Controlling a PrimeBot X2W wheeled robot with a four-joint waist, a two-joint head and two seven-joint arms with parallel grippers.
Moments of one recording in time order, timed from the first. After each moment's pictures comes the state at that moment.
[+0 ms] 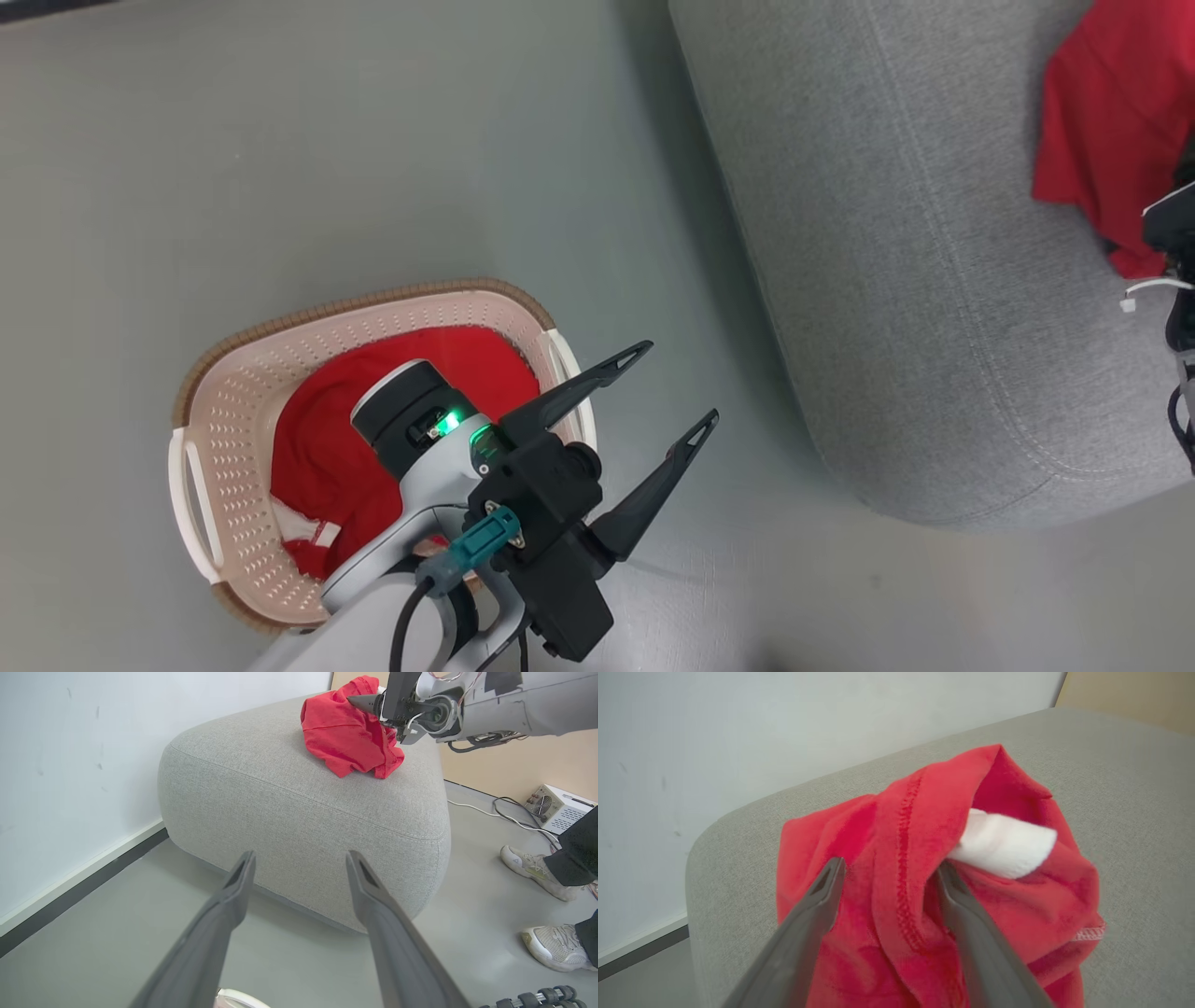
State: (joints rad) left arm -0.47 0.28 -0.70 -0.17 -0.29 -0.12 0.16; right arm -0.99 -0.38 0.22 0.95 0.69 -0.05 -0.26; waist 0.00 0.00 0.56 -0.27
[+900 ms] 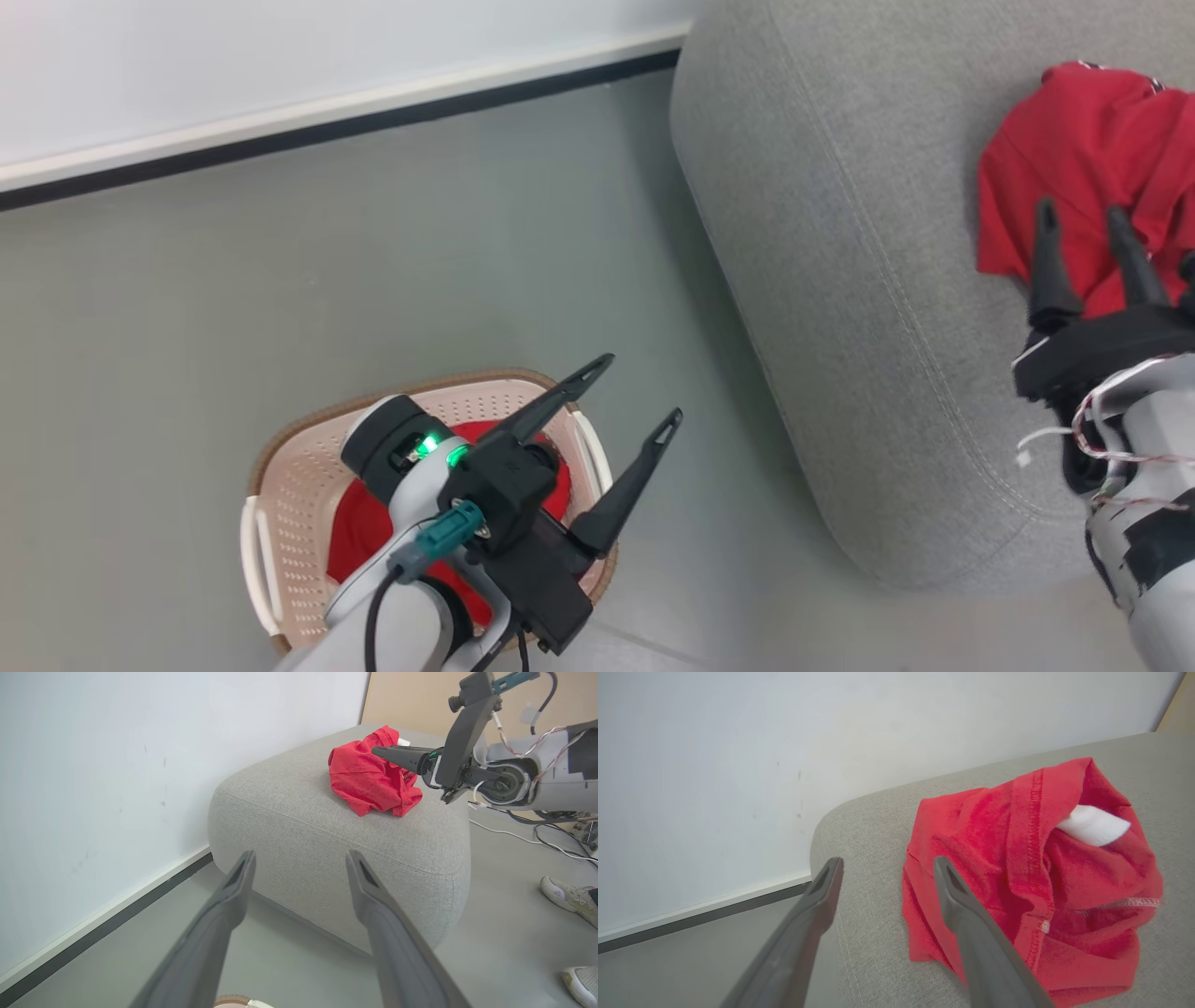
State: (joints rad) left arm -0.42 0.24 -0.67 -0.05 -0.34 -0.09 0.05; right arm -0.72 -0.32 0.27 0.75 0.59 0.01 -0.26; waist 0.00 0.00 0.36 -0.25
